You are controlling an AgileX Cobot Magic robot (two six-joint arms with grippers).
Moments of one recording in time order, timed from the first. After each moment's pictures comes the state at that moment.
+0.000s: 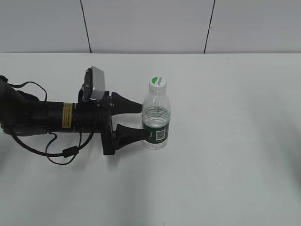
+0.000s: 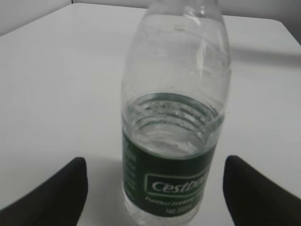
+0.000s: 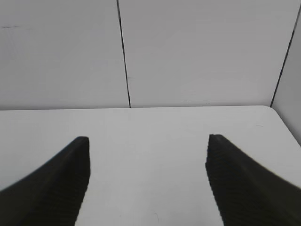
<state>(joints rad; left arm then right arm) -0.26 2.19 -0.95 1.30 -1.15 -0.45 0.08 0.66 -0.41 -0.04 -0.01 0.00</state>
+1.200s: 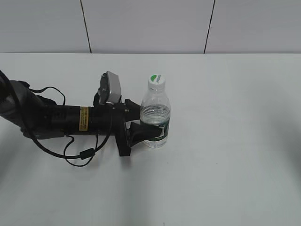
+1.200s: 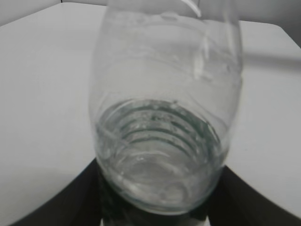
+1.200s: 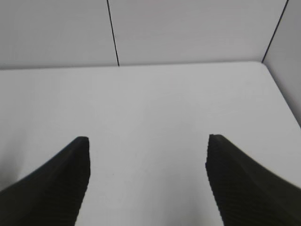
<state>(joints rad) -0.34 2.27 -1.02 1.23 -1.14 -0.46 0.08 0.84 -0.69 -0.03 0.40 0.00</state>
